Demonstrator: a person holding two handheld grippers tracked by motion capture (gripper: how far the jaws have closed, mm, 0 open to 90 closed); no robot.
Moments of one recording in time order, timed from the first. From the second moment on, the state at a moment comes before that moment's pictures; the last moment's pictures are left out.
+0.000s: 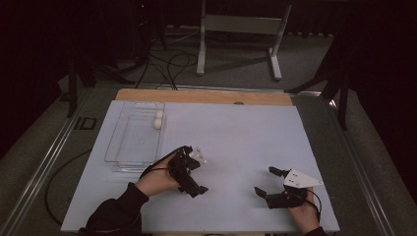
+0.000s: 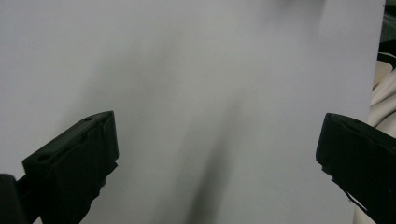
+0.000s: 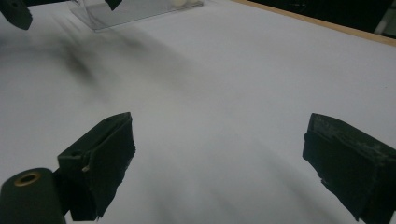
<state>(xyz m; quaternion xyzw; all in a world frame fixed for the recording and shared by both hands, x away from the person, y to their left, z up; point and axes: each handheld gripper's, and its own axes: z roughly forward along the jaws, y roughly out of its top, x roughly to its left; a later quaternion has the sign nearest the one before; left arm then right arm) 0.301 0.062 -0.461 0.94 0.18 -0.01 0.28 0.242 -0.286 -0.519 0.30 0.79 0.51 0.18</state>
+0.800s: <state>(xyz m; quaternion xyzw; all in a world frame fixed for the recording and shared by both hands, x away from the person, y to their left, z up) 0.274 0.087 -0.493 0.94 0.19 -0.03 0.28 0.242 -0.286 -0.519 0.30 0.79 0.50 0.18</state>
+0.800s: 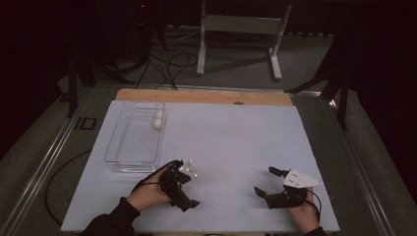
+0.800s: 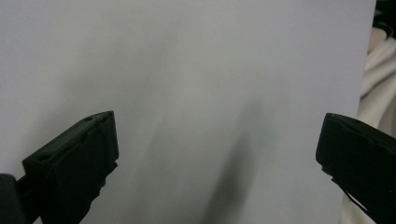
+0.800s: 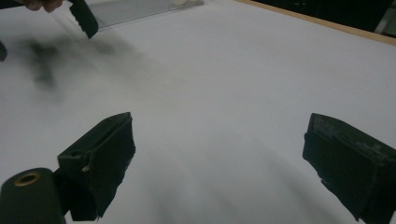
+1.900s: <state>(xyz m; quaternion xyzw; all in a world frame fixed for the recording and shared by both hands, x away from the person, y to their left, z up) 0.245 0.147 -0.506 0.92 0.23 -0.03 0.31 0.242 -0.286 -0.519 0.30 0.79 0.50 0.18</state>
